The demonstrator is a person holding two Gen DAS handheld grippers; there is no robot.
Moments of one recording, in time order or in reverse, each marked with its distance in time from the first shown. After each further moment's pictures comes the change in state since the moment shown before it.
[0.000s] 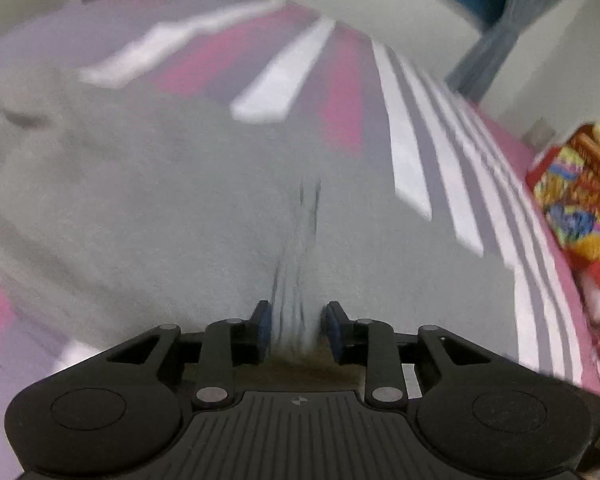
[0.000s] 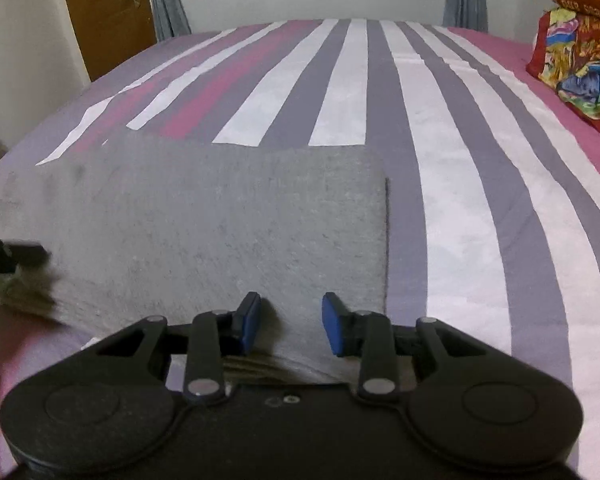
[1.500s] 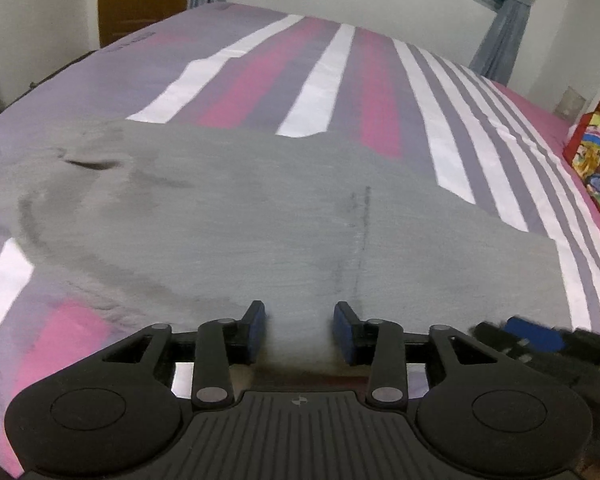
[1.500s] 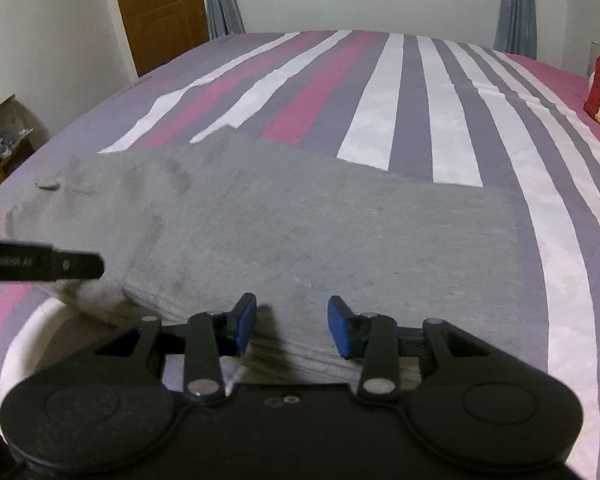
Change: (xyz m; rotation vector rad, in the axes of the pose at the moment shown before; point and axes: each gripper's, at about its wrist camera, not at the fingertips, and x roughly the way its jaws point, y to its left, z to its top) left arm -0.030 0.009 -0.008 0.116 0.004 0.192; right arm 0.003 0.098 0.016 -0.097 -0.025 0.079
